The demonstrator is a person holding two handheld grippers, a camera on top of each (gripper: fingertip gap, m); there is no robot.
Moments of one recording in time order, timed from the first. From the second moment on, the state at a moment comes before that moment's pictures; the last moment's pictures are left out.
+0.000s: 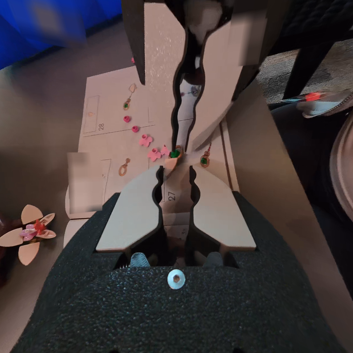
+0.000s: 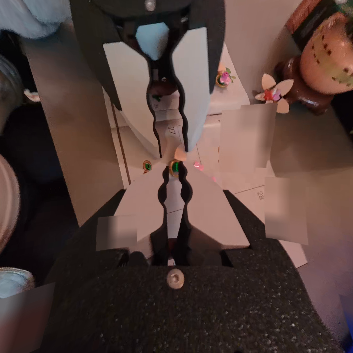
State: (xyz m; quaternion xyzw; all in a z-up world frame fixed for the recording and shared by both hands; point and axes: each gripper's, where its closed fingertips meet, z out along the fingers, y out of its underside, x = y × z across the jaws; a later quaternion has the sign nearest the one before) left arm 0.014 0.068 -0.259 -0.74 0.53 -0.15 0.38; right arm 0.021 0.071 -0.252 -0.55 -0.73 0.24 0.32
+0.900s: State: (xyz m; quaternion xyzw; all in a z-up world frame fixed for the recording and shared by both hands) left arm 0.033 0.057 -0.261 -0.75 0.52 -0.17 0.38; right arm 0.045 0.073 -0.265 -0.55 -0.75 0.33 0.18
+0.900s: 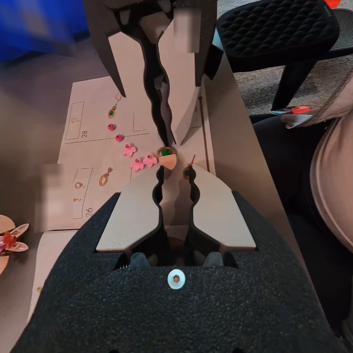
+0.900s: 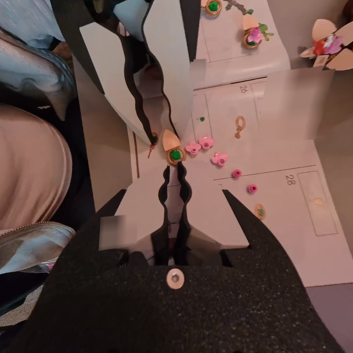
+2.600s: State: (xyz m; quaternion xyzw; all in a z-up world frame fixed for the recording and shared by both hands) left arm 0.000 0.067 -0.250 -0.77 0.47 -0.15 0.41; right arm 0.009 0.090 -0.251 -0.44 -0.86 0.21 0.17
